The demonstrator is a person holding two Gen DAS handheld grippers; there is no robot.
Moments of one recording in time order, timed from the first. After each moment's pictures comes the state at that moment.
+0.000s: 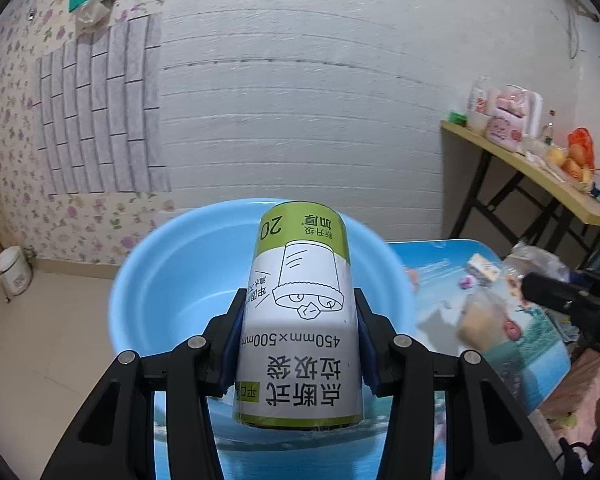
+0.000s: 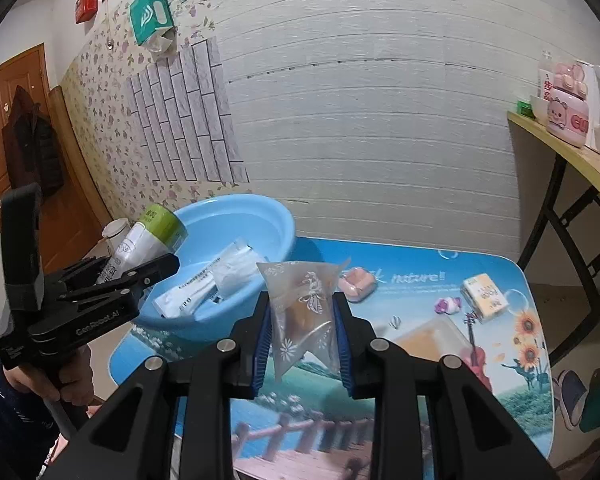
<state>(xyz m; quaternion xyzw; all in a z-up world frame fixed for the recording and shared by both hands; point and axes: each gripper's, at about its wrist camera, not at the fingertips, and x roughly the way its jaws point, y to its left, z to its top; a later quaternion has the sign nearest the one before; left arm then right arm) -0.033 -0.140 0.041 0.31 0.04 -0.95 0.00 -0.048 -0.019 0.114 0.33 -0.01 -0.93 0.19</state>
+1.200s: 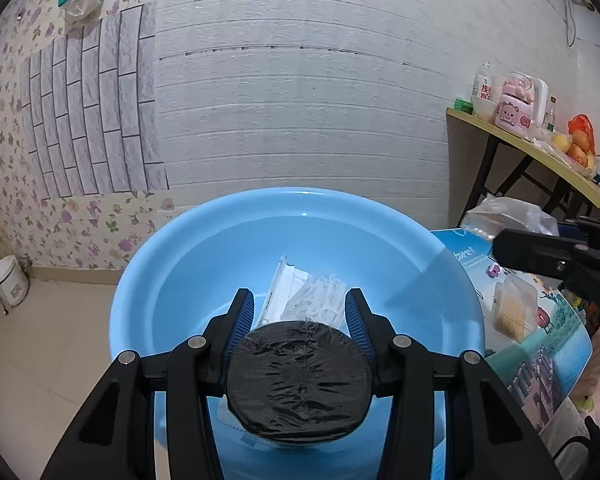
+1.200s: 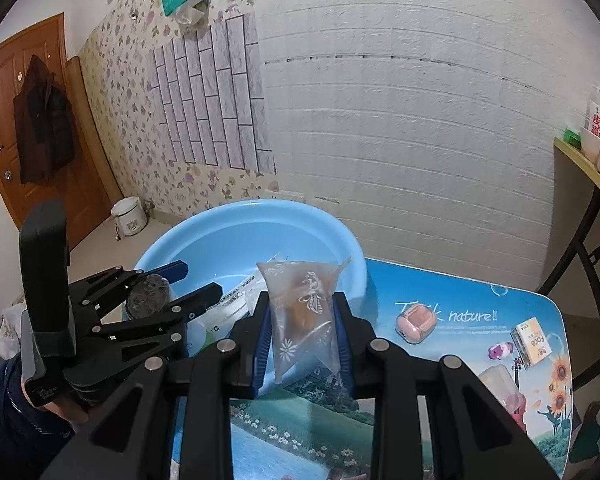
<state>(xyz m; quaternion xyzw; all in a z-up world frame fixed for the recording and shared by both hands) -0.063 -0.167 0.015 0.32 0.02 -0.95 -0.02 -0.099 -0.096 0.116 0.34 0.03 -0.92 0.21</state>
